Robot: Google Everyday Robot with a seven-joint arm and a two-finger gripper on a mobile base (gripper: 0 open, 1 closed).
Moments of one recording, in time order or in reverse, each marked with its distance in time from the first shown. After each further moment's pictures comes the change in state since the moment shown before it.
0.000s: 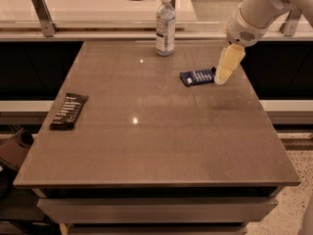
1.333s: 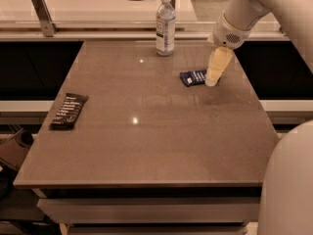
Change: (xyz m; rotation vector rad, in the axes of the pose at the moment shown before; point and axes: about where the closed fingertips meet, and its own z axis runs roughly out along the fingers) arm -0.016 0.000 0.037 -0.118 0.011 -0.030
